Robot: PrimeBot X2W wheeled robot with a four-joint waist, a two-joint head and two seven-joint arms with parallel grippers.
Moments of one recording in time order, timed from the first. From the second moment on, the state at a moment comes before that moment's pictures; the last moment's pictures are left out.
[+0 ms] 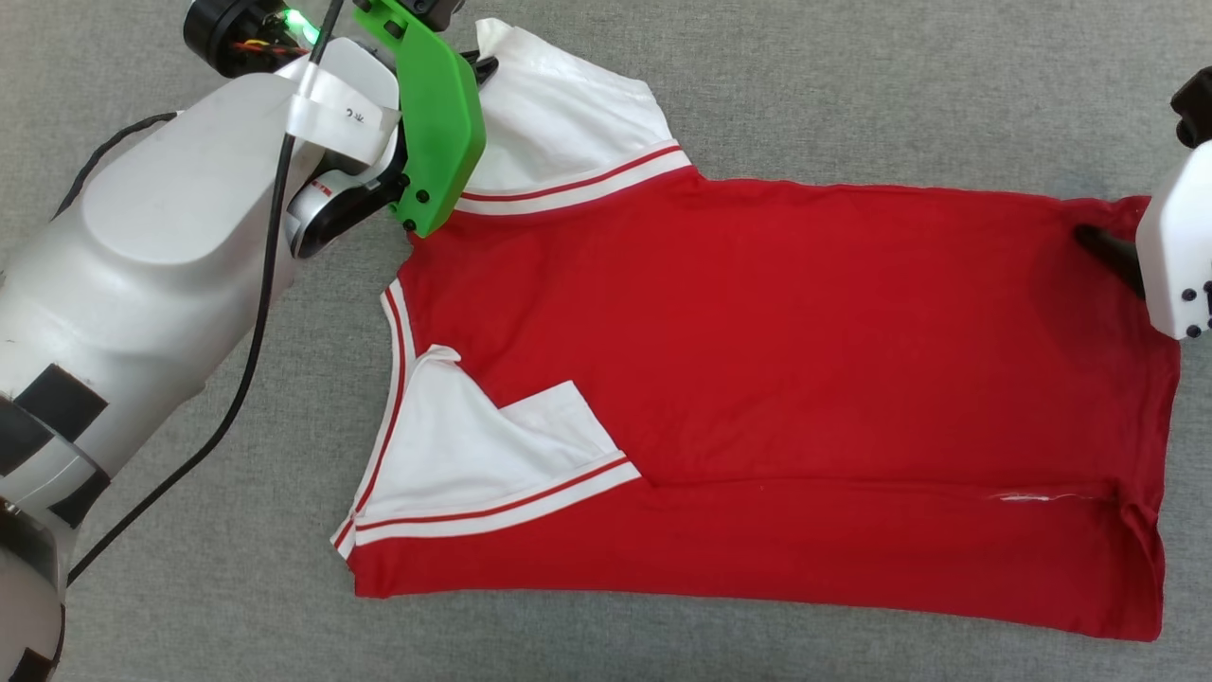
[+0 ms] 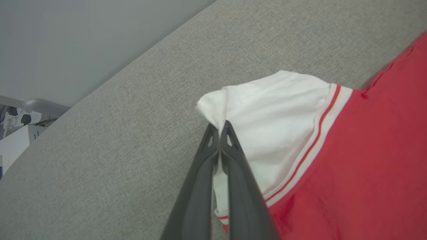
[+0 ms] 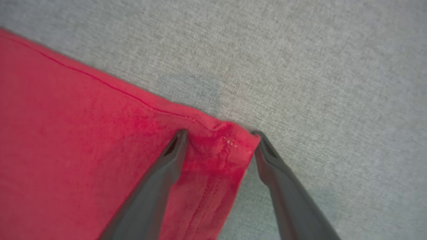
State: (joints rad) left arm -1.36 0.50 -1.27 0.59 -0.99 -0.13 0.27; right arm -0.80 -0.69 0.55 0.39 0.69 0.13 0.75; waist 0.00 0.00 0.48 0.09
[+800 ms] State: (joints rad) left arm -1.22 0.57 -1.28 0.53 -1.01 -0.13 0.24; right arm -0.72 -0.69 0.64 0.47 0.77 0.13 0.31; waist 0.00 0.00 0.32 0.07
